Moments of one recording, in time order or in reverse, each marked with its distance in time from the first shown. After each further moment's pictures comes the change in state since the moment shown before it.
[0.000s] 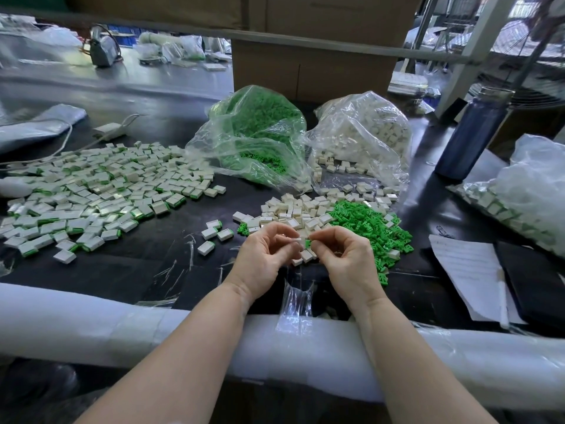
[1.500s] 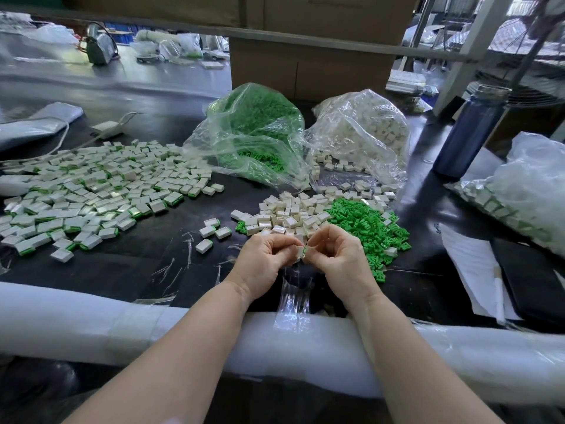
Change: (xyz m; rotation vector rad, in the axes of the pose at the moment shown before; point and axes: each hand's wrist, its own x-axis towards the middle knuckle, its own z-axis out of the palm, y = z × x) left_hand 0.000 -0.001 0.002 0.205 0.002 -0.023; right_hand -0.001 -0.003 0.002 0.091 -0.120 0.166
